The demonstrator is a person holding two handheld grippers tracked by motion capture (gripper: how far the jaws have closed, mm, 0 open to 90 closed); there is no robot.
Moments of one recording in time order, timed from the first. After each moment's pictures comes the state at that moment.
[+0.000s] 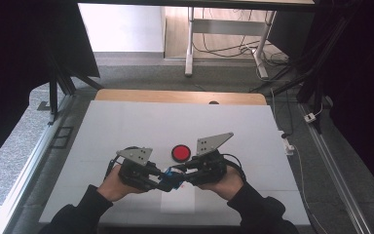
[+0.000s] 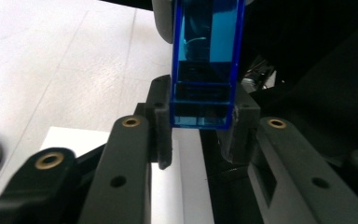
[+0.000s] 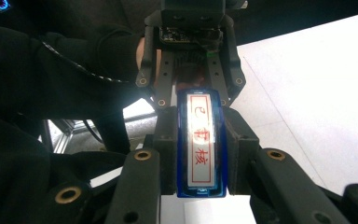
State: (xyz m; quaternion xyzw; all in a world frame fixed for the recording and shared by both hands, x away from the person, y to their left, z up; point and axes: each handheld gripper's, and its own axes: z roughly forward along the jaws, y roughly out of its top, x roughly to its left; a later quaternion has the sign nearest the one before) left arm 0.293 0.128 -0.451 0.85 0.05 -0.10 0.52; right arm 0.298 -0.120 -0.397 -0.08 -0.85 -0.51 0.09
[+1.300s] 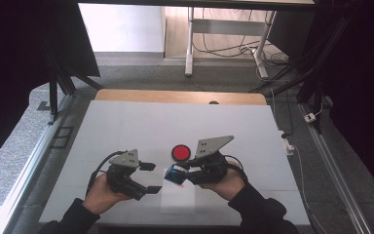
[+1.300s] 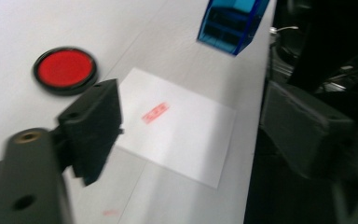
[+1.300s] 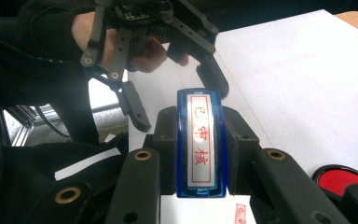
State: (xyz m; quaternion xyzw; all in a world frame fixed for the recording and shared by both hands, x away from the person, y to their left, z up) left arm 0.263 0.154 -0.449 0.86 0.22 0.01 0.45; right arm 0.295 -0.122 -0.399 -0.09 -0.87 -0.49 0.02
